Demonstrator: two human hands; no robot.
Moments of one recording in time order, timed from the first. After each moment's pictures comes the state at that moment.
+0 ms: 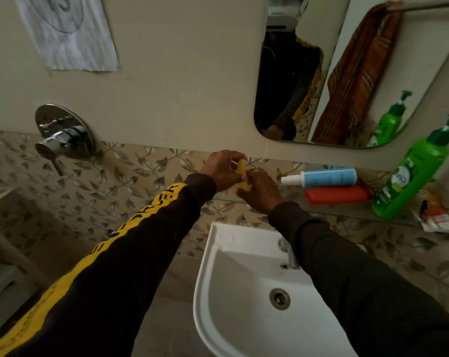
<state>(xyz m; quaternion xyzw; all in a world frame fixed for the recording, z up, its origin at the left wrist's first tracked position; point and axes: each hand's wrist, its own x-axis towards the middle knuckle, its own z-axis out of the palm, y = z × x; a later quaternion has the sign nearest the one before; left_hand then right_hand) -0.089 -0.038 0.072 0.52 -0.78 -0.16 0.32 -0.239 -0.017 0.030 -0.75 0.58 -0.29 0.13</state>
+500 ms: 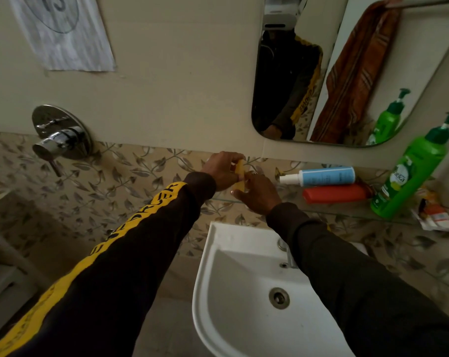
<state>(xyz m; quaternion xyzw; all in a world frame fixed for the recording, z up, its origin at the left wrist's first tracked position) -0.092 -0.041 0.075 0.53 -0.78 -0.17 0.28 -0.240 -0.019 0.024 -0.75 0.58 -0.28 0.15</state>
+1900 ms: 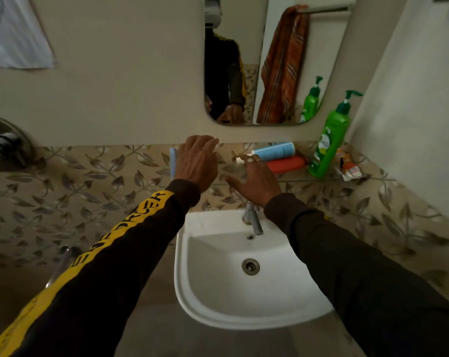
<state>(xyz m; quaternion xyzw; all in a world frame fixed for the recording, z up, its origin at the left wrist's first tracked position) -0.115 0.036 0.077 0.45 -0.81 0.10 0.37 -0.284 0.080 0.051 -0.68 0.67 -0.29 0.02</state>
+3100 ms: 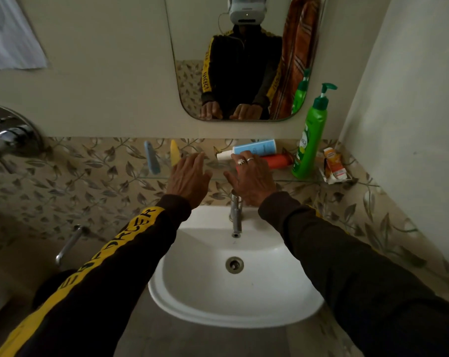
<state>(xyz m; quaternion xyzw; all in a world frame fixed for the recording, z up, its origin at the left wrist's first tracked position) -0.199 0.078 0.038 0.58 -0.77 0.07 0.26 -0.379 0.085 0.040 -0.76 0.61 -0.23 -0.09</state>
